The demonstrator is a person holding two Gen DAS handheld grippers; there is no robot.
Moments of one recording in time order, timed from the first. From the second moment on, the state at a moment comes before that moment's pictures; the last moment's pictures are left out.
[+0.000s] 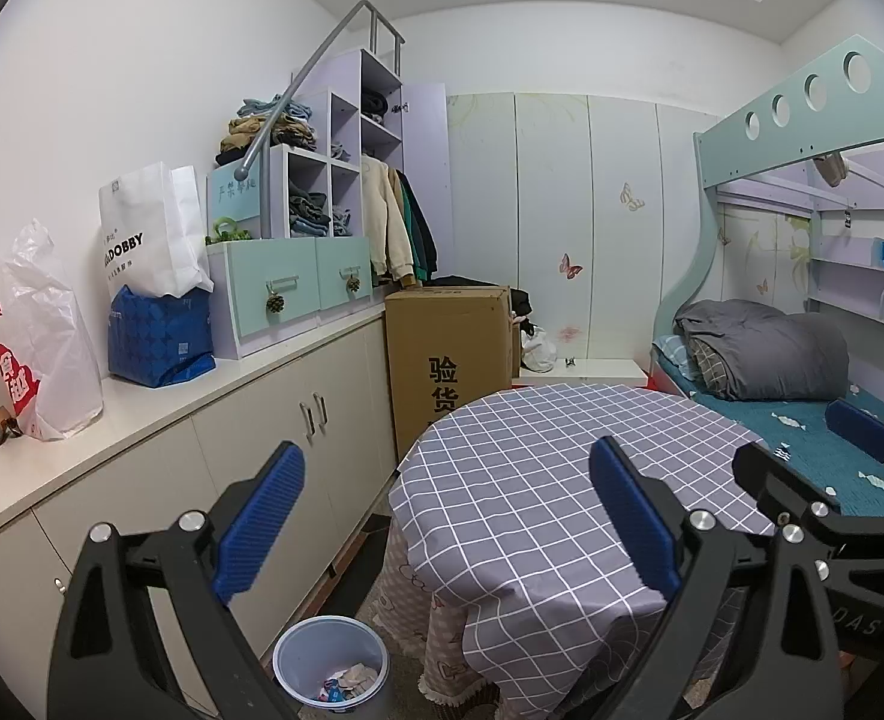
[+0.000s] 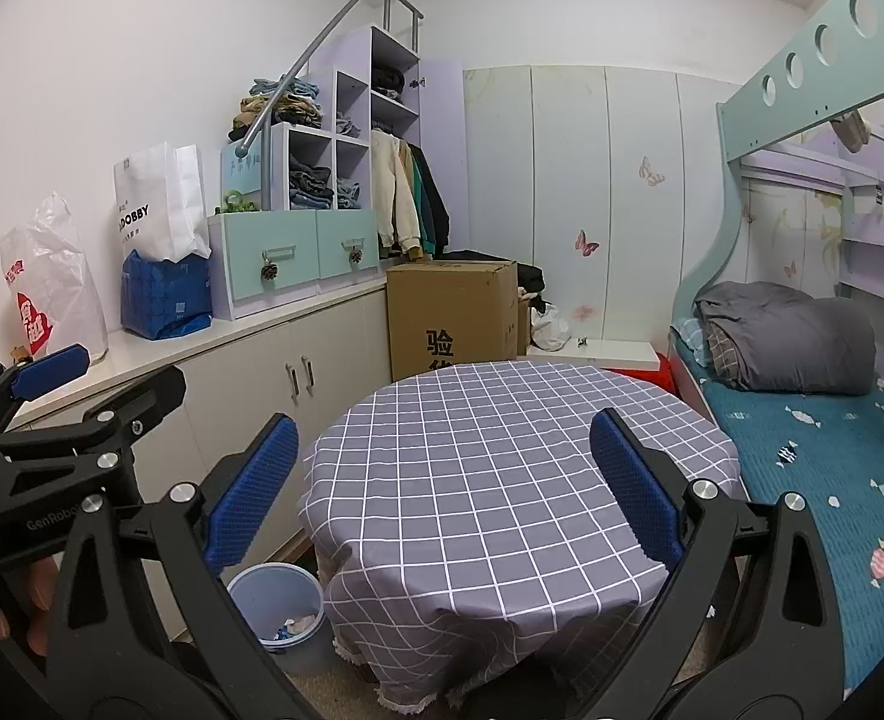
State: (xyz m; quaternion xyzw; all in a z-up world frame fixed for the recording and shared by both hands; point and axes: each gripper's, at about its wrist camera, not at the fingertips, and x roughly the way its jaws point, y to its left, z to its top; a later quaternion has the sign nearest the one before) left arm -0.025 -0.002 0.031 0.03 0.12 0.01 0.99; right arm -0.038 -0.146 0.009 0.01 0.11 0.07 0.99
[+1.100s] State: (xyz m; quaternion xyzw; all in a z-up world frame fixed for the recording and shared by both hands) left arm -0.024 0.002 0.027 0.03 0.12 0.01 0.99; right arm -0.042 -0.143 0.000 0.01 0.12 0.07 0.99
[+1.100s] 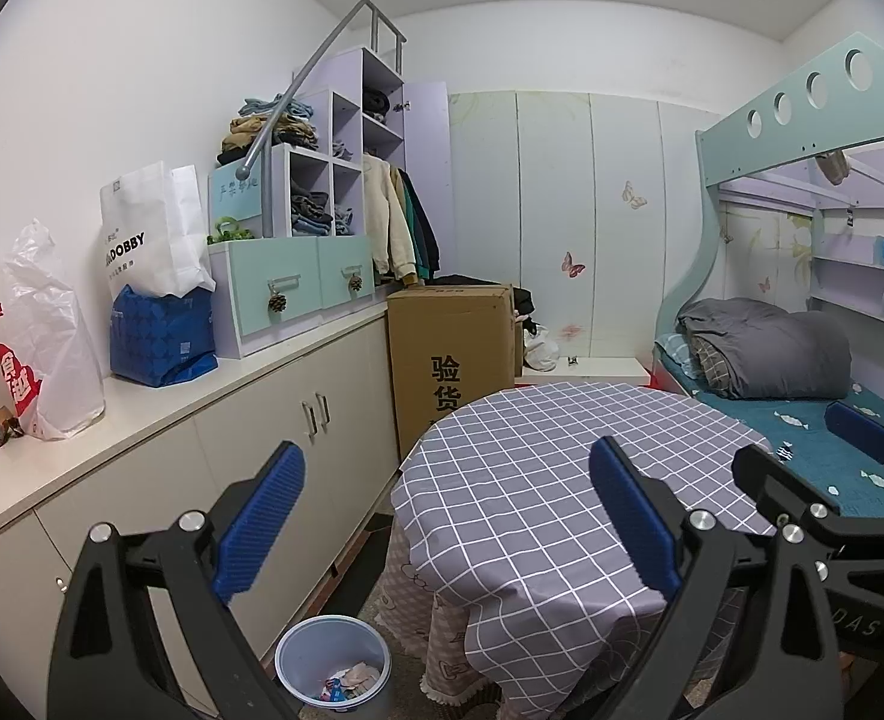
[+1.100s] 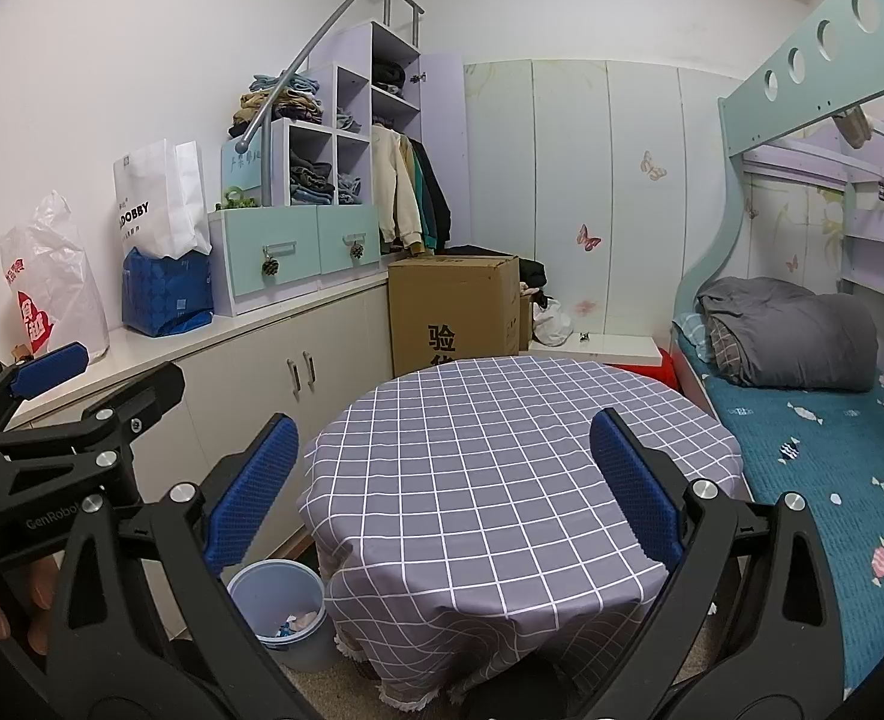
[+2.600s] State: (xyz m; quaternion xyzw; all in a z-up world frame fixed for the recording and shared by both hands) left arm -0.022 0.015 0.023 0.03 0.13 0.02 0.99; right arm -0.036 -0.152 -0.002 0.01 0.13 0.08 0.99
